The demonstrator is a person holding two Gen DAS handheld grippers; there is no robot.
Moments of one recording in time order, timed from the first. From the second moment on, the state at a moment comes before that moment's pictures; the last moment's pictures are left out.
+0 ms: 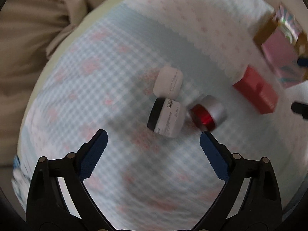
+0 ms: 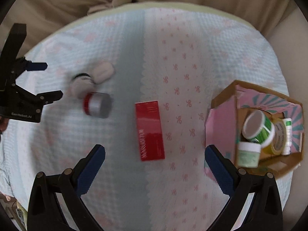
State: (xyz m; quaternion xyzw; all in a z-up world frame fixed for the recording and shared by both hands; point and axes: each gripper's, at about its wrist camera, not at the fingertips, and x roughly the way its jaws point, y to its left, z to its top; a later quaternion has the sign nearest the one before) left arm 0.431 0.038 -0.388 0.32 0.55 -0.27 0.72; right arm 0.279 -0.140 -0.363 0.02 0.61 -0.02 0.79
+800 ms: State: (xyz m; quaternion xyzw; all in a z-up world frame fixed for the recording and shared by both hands) left arm 0.452 0.000 -0.465 0.34 0.59 -0.31 0.66; right arm 0.327 -0.121 -0.469 -0.02 0.68 -0.01 0.73
